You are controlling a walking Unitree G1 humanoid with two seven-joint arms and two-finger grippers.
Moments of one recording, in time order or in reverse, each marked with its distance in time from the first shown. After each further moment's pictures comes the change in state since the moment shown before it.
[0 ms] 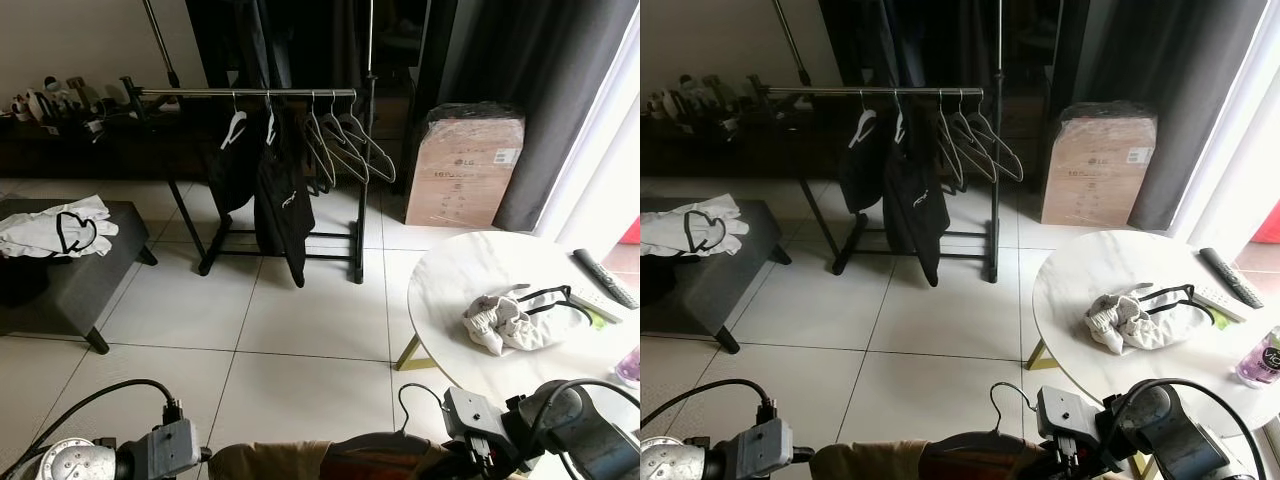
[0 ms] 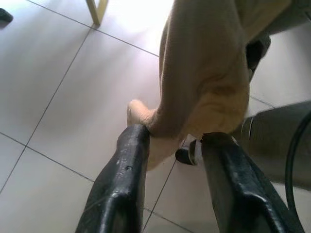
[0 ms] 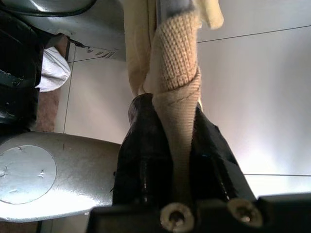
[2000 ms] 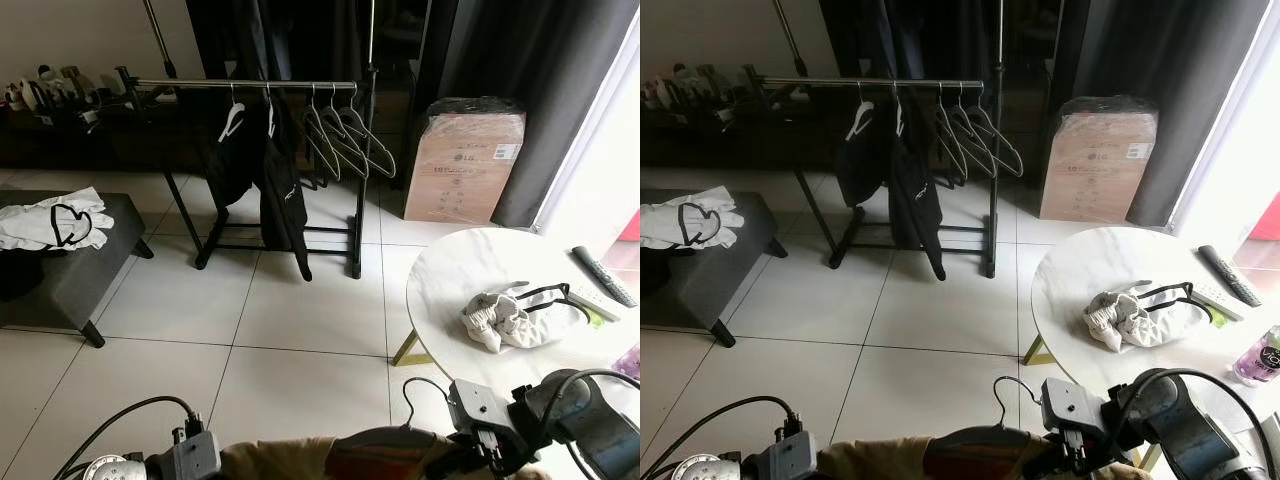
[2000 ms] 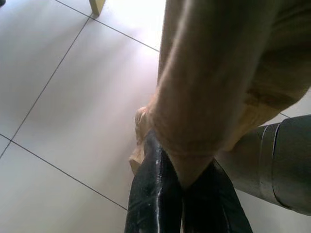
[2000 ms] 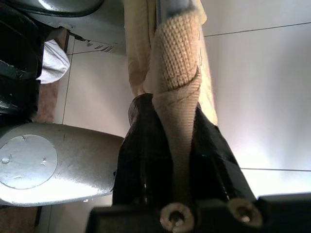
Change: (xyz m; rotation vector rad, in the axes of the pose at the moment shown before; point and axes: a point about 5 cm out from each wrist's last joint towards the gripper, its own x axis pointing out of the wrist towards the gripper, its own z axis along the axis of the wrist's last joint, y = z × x) left arm 0.042 -0.002 -0.026 -0.037 0.012 0.052; right arm -0.011 -0.001 0.008 -0.034 0.016 -0.006
